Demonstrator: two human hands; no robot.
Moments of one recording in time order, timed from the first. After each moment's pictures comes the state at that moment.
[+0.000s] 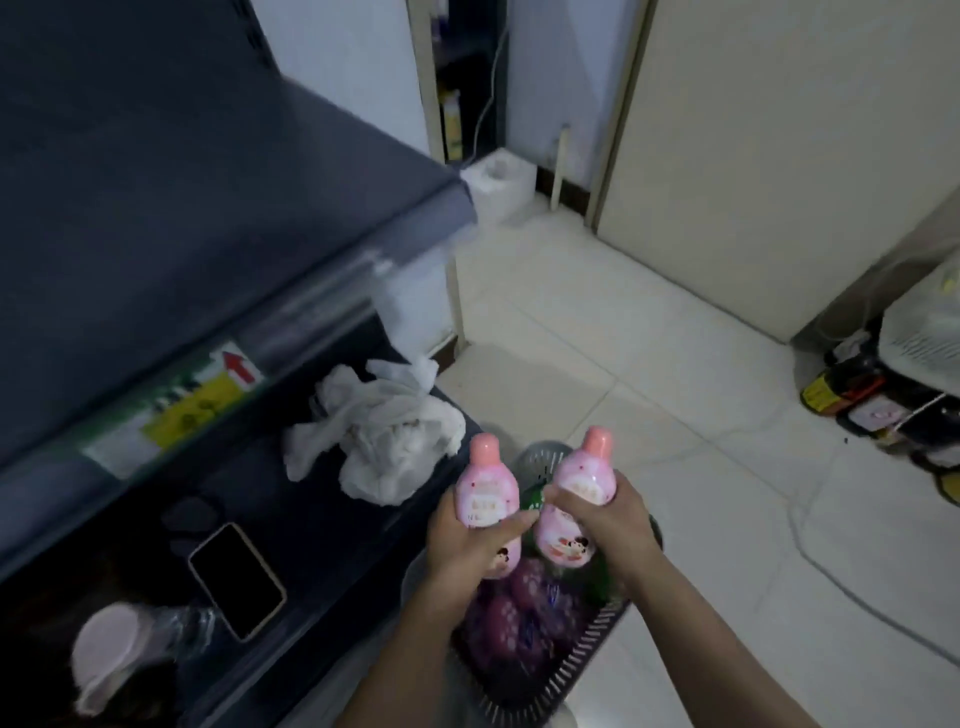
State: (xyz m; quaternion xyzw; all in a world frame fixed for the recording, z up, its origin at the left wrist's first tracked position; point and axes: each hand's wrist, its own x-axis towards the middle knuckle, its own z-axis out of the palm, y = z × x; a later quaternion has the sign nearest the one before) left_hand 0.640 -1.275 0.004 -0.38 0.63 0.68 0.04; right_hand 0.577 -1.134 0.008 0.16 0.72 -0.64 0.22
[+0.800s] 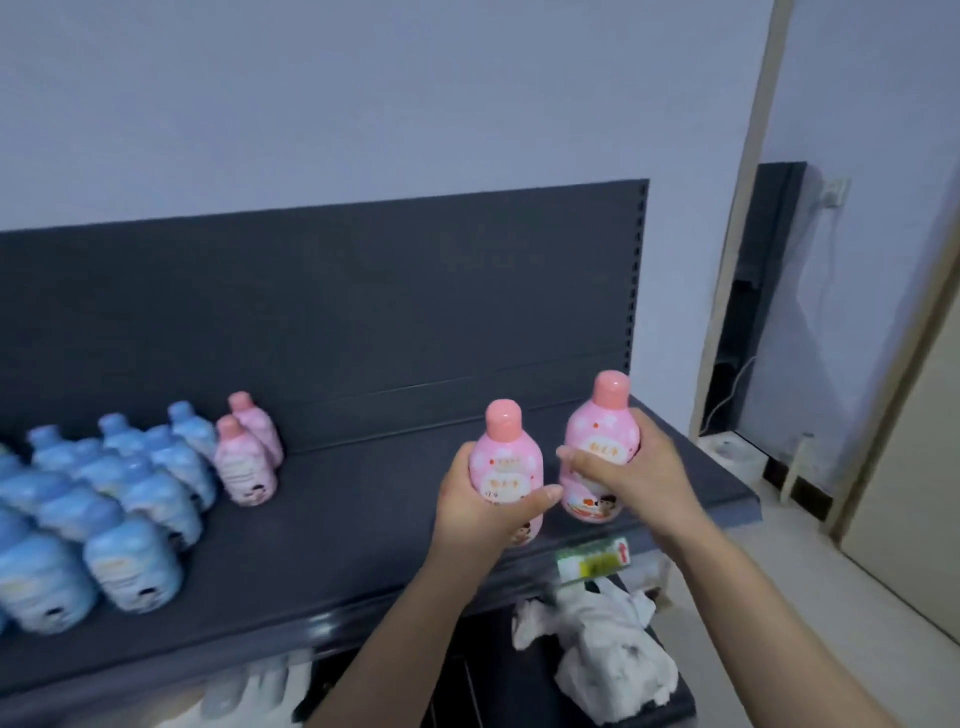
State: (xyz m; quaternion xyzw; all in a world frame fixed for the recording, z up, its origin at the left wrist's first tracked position) left_hand 0.794 -1.436 0.338 -0.27 0.67 0.60 -0.35; right_hand 0.659 -1.338 0.356 -0.34 0.69 -0.63 0.13
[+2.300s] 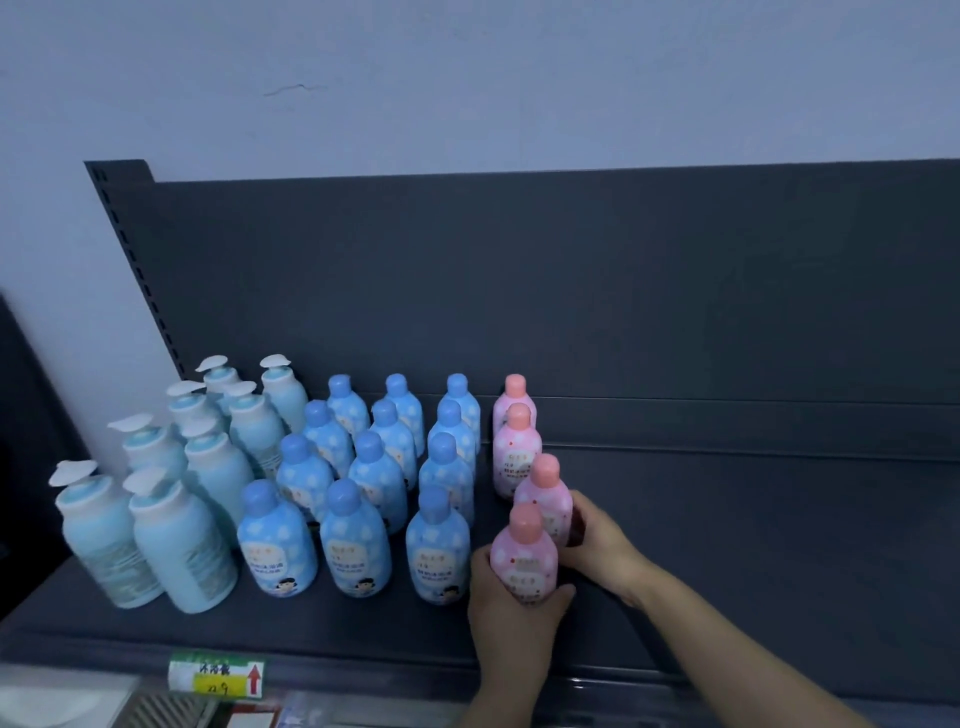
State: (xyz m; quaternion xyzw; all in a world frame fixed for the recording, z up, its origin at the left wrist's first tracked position) left_hand 0.986 -1.620 0.238 -0.51 0.58 0.46 -0.45; right_hand 0.845 -1.642 0.245 -0.48 0.61 -0.46 0.42
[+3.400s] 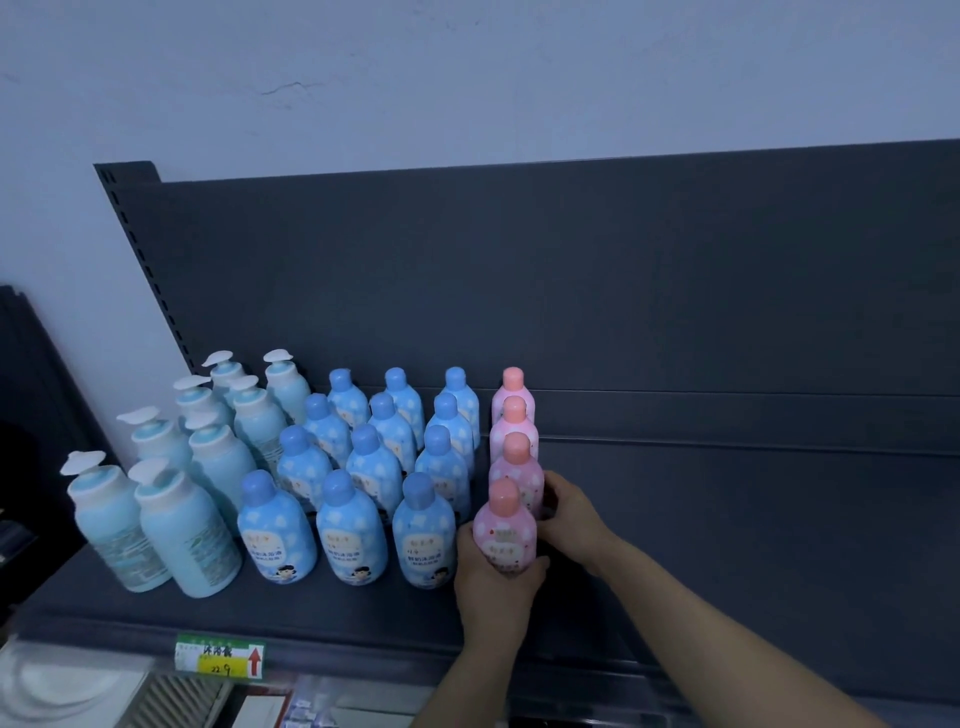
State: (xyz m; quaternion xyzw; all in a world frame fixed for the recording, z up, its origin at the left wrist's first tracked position) left_hand 0.978 -1.638 0.232 -0.52 0.54 0.47 -0.47; right_hand 0.851 -1.670 0.238 -0.51 0.60 -0.47 0.40
